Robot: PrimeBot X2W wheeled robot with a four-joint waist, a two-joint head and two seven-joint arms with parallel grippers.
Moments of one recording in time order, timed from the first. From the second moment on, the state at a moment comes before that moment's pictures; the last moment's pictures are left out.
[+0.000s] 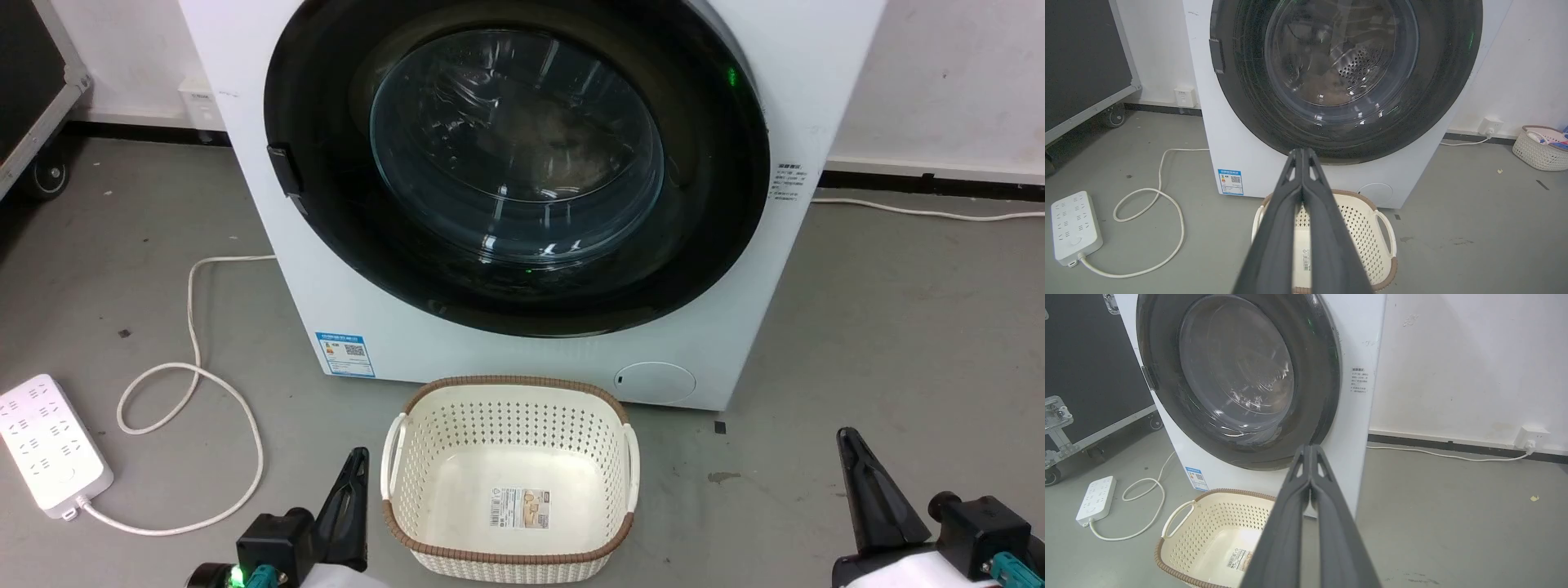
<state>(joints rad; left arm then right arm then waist) 0.04 0.05 -0.09 0.15 -0.15 -0.04 -0.22 0.06 -0.06 -0.06 0.08 0.09 0.13 -0.20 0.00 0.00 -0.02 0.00</state>
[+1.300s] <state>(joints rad) 0.03 0.05 -0.06 0.10 -0.10 -0.03 -0.14 0.05 -0.06 -0.04 0.05 0.06 0.13 -0.12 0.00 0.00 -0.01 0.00</state>
